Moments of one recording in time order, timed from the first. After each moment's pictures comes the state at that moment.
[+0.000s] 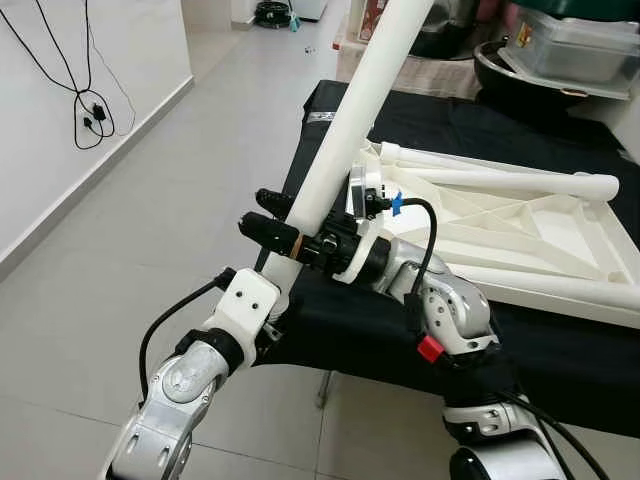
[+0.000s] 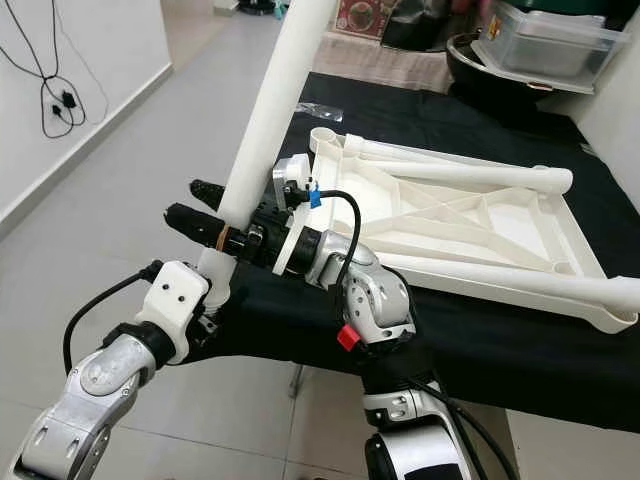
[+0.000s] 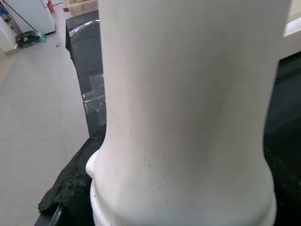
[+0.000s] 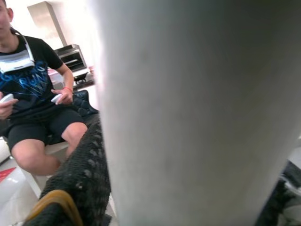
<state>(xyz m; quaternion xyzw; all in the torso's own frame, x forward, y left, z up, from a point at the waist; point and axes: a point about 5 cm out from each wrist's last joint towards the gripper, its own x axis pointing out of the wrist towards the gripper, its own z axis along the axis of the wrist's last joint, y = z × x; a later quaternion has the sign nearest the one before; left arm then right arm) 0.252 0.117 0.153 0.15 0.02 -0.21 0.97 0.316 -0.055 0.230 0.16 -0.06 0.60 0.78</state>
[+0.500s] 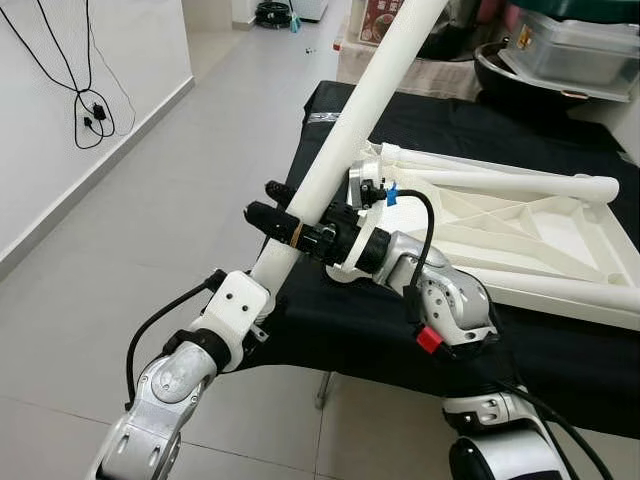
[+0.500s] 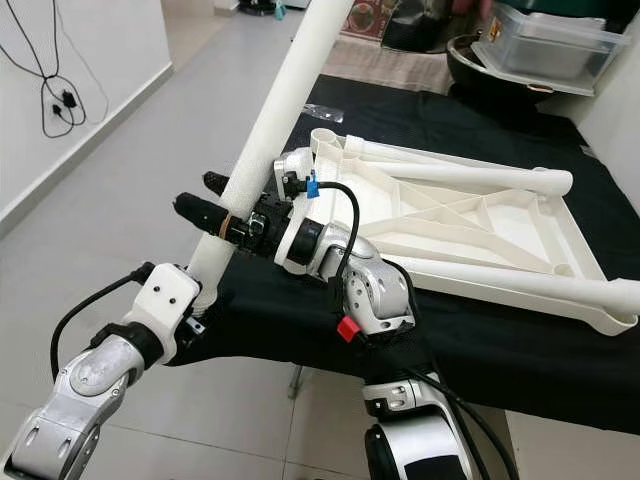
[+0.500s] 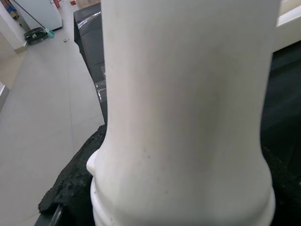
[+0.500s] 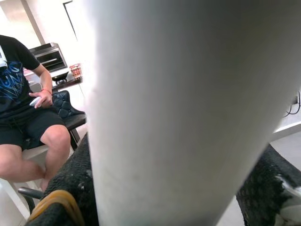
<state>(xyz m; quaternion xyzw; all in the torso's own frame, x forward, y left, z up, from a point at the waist) 0.253 0.129 0.148 0.18 0.03 -0.19 0.96 0.327 -0.059 0.233 0.15 -0.05 0.56 0.81</state>
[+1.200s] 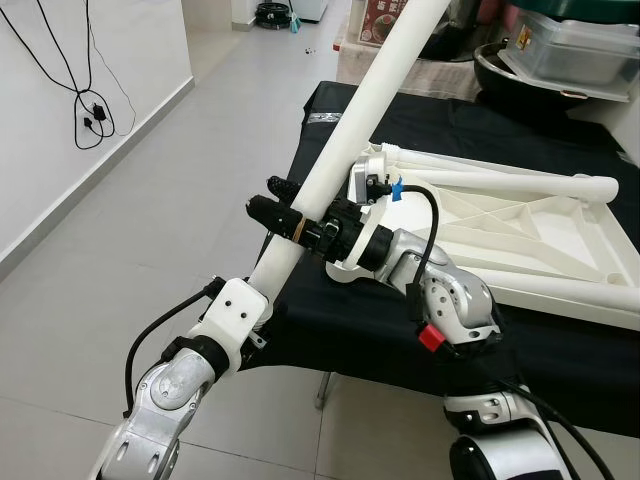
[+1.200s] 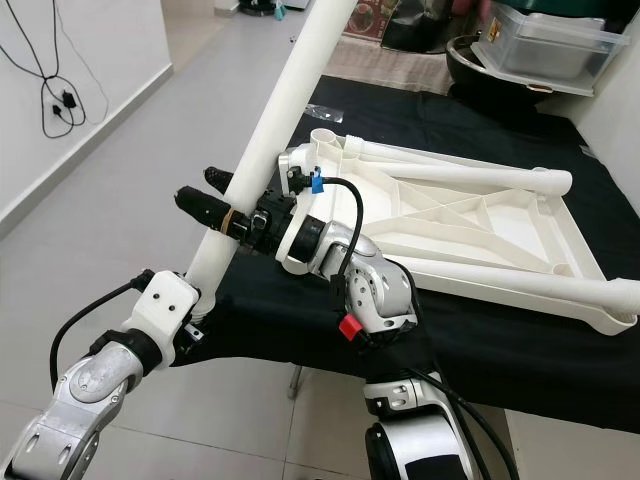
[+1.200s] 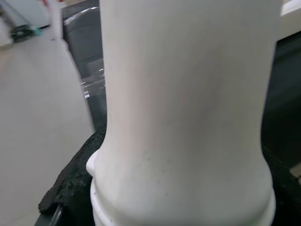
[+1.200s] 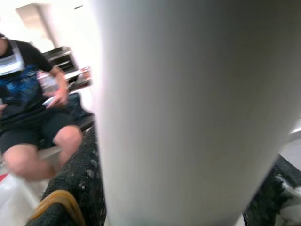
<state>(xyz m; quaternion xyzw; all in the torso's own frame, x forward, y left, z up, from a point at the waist) 0.247 0.127 0.143 0.15 0.03 -0.24 0.96 0.320 -0.060 0.233 0.16 -0.05 0.59 0.79</state>
